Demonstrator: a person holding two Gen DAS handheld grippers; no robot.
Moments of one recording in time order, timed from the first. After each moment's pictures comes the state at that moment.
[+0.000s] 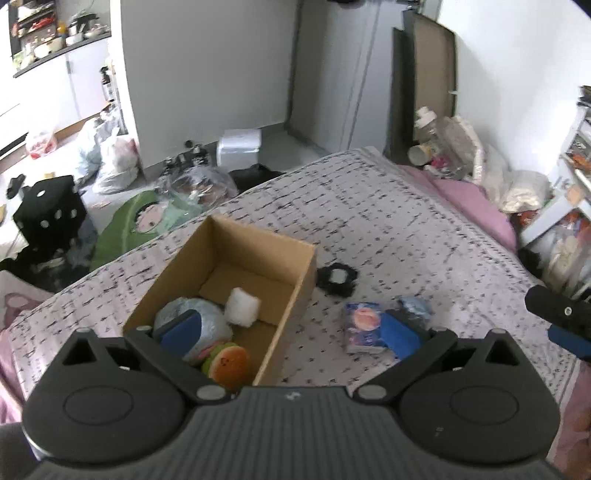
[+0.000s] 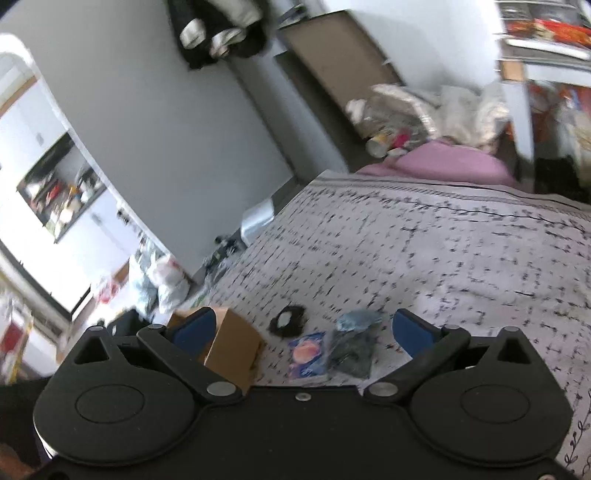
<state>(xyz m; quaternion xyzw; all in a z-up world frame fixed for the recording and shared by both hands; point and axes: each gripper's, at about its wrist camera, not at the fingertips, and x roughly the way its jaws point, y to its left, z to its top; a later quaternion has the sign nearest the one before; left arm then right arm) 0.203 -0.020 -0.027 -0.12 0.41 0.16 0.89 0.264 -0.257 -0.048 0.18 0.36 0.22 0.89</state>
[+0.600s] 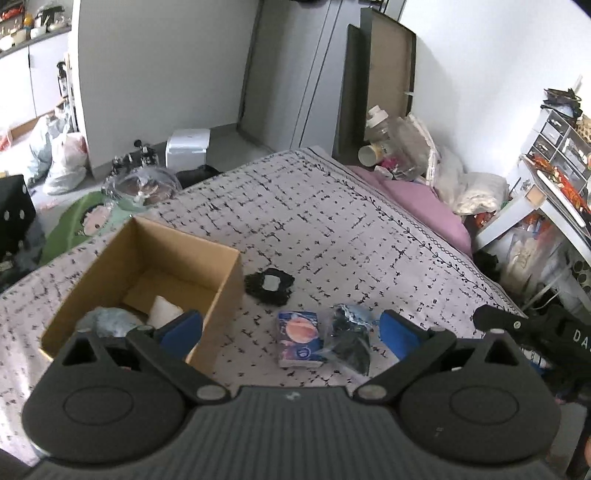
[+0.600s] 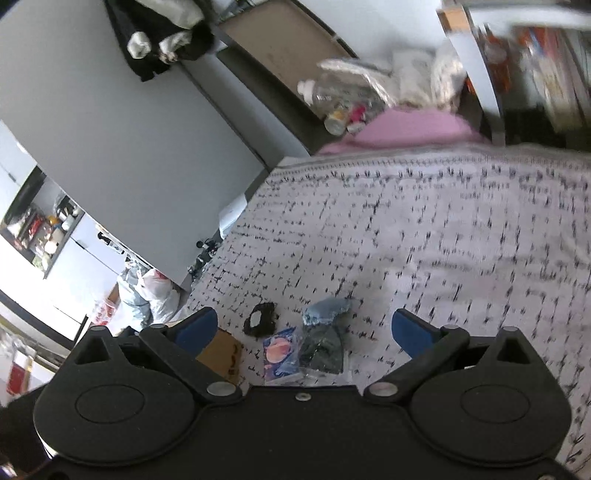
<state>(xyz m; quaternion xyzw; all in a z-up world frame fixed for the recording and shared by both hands) 0.237 -0.044 -0.051 -0.16 0.39 0.09 0.90 0.292 -0.279 -0.085 0.24 0.41 0.18 0.86</state>
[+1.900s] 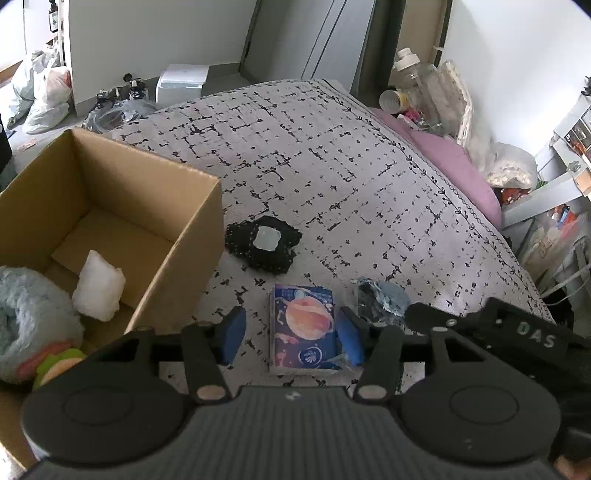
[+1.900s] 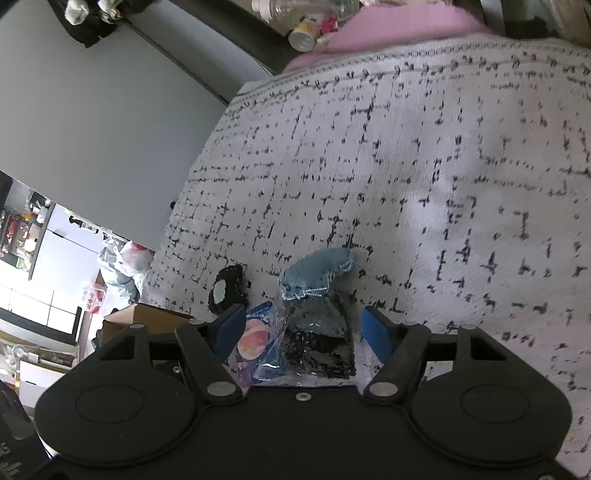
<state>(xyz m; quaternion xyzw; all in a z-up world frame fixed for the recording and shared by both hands) 0.304 -0.028 -0.153 -0.20 0.46 0.08 0.86 0.358 -0.221 -0.182 0.27 0.50 0.16 0.81</state>
